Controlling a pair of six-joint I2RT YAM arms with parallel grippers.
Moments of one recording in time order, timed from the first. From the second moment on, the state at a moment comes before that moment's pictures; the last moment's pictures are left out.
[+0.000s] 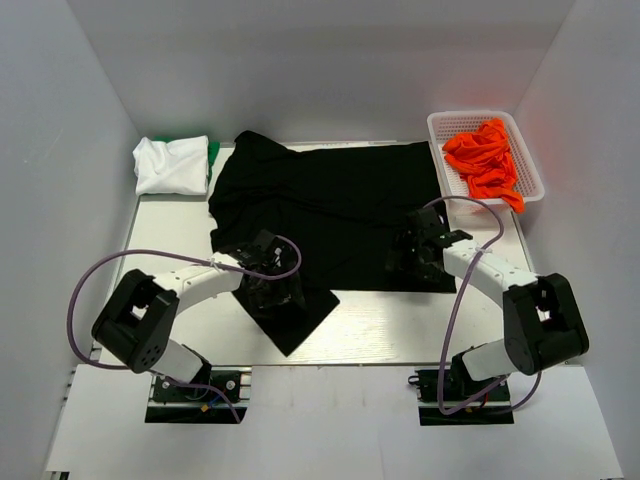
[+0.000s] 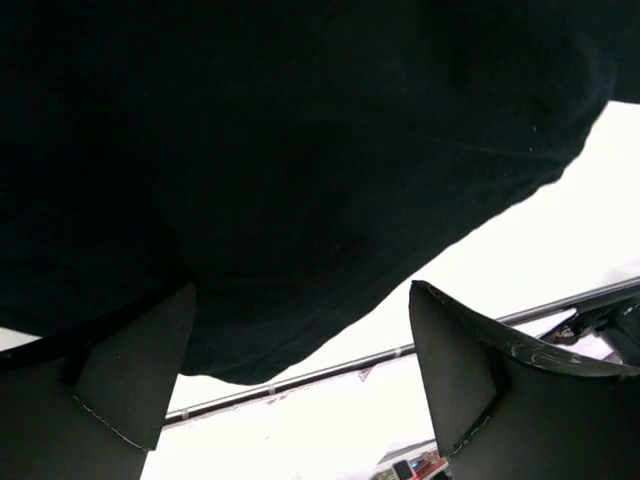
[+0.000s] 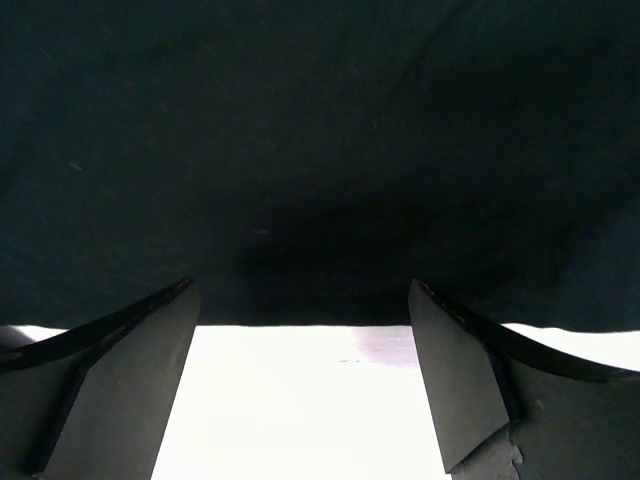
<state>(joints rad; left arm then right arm) -0.61 1.48 0.77 -0.55 0.23 -0.80 0.40 1.42 0.82 -0.50 0.07 0.56</state>
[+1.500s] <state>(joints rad) -0.83 1.48 0.68 -0.87 0.19 -1.00 0.16 1.10 0.68 -0.62 -0.03 0.54</state>
